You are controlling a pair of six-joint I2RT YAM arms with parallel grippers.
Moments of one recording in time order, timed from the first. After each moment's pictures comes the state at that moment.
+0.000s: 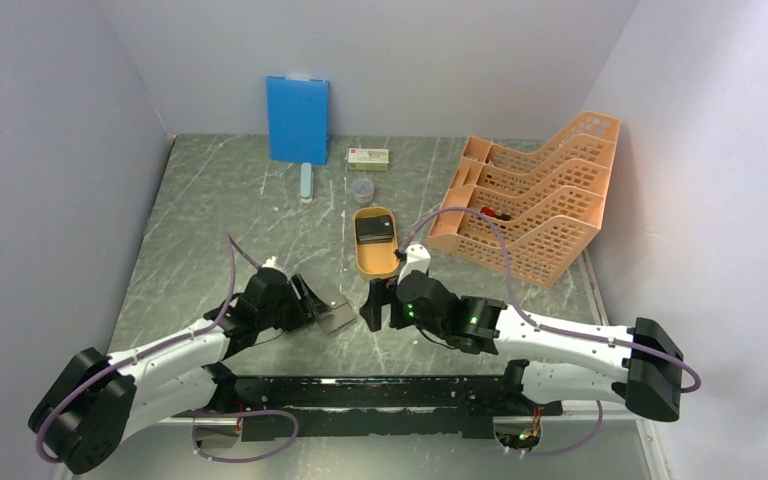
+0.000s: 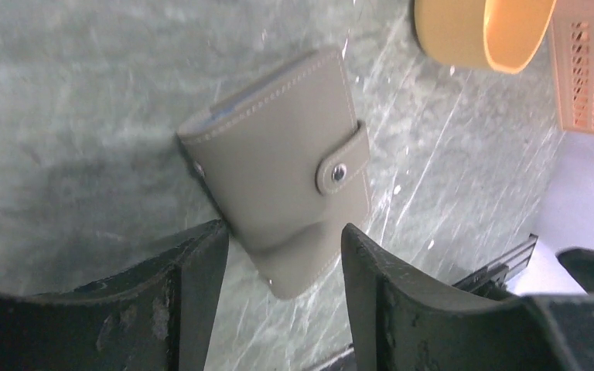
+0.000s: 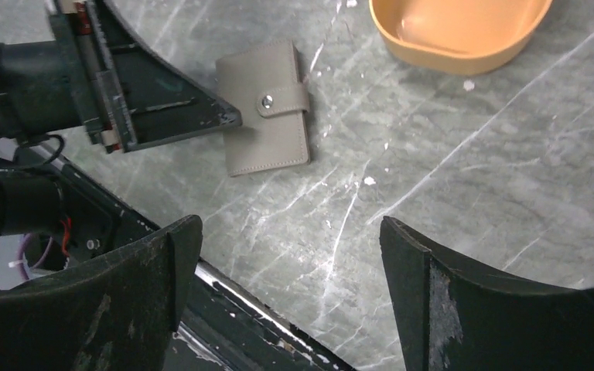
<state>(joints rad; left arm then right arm) -0.61 1.02 0.25 0.04 0.06 -1.03 1.15 1.07 0.67 -0.20 0.33 0.70</state>
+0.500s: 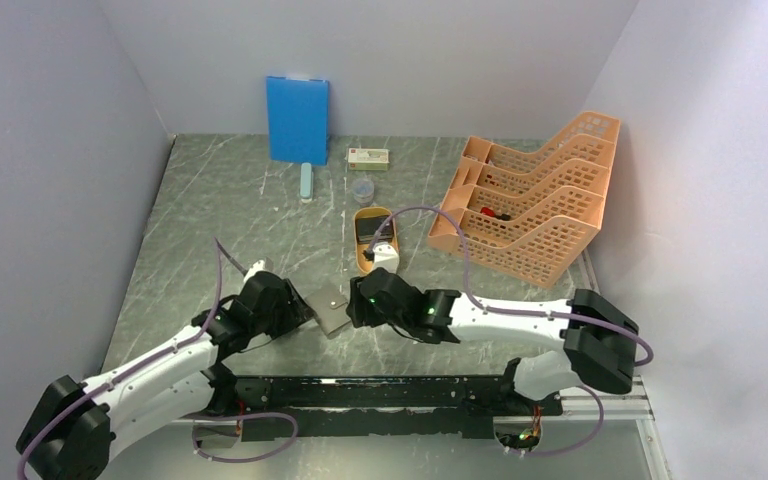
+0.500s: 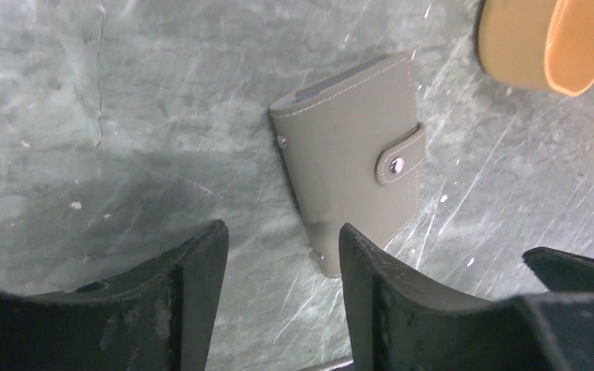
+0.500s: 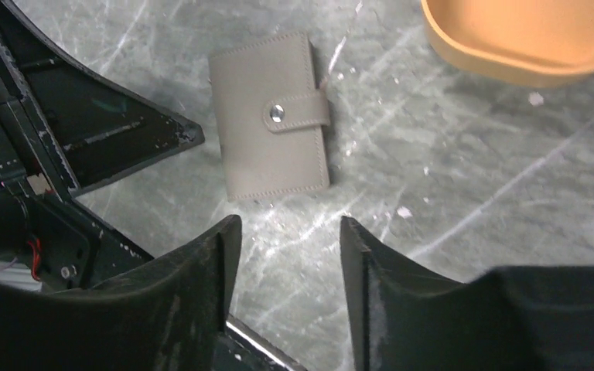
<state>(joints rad) -0.66 0.83 0.27 -0.27 -0.08 -1.07 1.17 1.35 0.74 -0.10 0.30 0.73</state>
